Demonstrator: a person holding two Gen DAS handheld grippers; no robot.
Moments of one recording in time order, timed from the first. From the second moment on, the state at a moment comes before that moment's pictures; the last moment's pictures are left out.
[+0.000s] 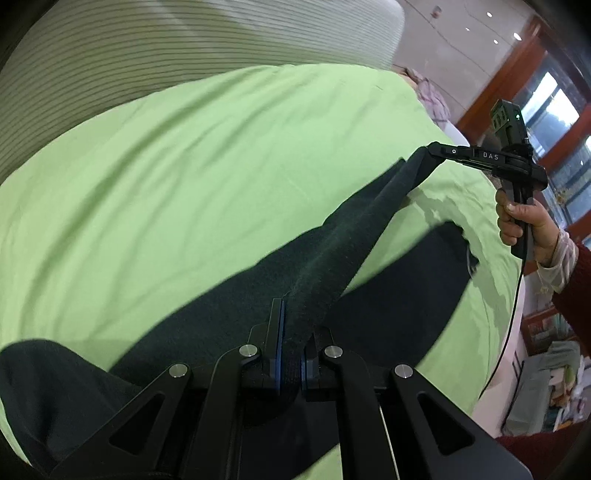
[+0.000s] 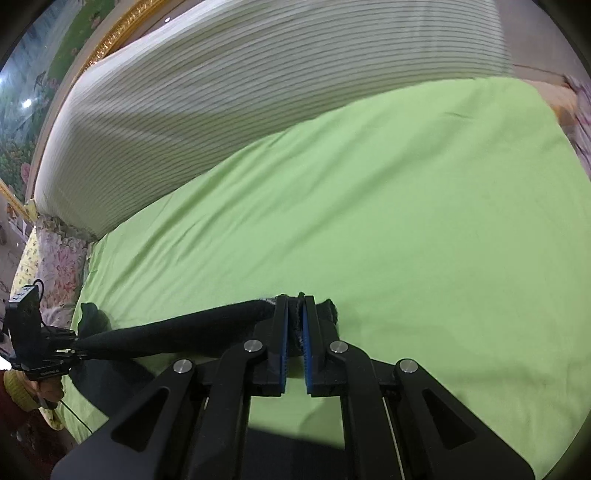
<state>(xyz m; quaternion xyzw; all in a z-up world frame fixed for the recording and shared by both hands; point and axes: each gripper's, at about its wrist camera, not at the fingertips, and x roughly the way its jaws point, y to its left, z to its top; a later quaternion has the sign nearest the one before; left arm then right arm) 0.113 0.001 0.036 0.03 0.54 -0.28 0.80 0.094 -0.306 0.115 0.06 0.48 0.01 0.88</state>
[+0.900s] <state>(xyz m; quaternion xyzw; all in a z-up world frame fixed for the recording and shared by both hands) 0.018 -0.015 -0.014 0.05 0.57 -0.26 0.78 -0.009 -0.311 0.066 0.02 0.52 -0.09 0.85</state>
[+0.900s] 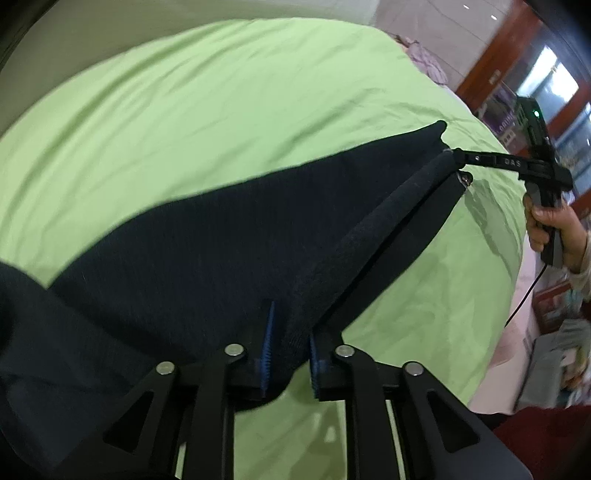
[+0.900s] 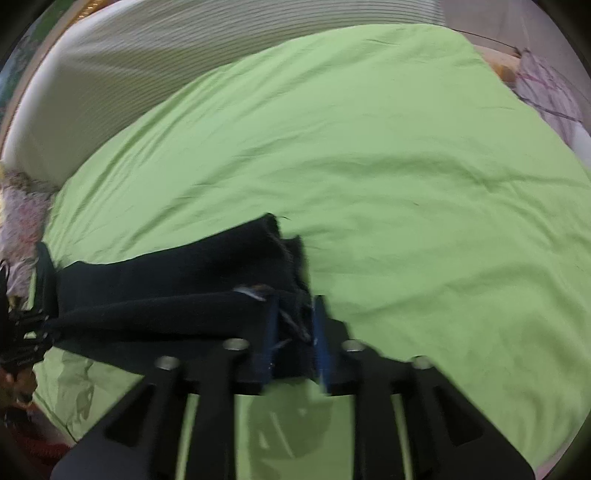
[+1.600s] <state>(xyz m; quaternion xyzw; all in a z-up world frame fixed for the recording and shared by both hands) 0.030 0.100 0.023 -0.17 0.60 -0.10 0.77 0.017 -0.165 0.065 0.01 0.49 0.06 0.87</state>
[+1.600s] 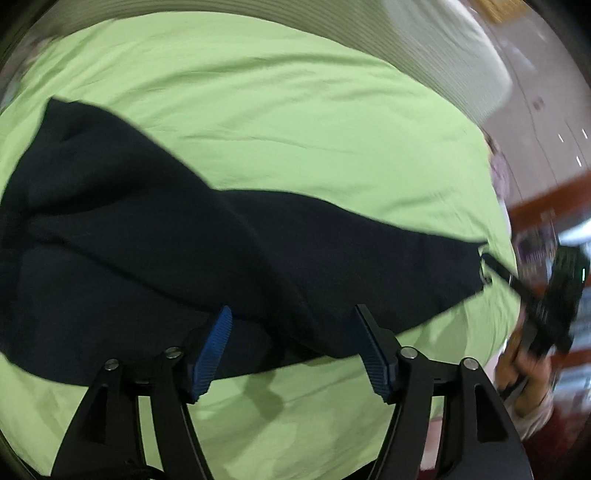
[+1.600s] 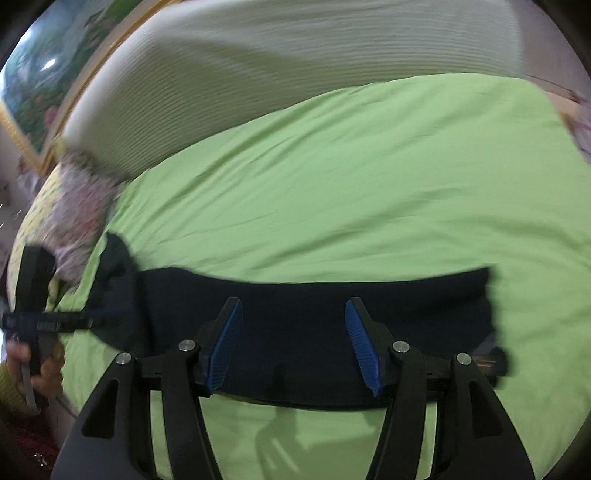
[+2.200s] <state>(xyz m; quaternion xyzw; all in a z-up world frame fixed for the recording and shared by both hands) 0.128 0.177 0.021 -0.25 0.63 0.14 0.73 0.044 -0.007 -0.024 -0.06 0.58 0.28 0.76</state>
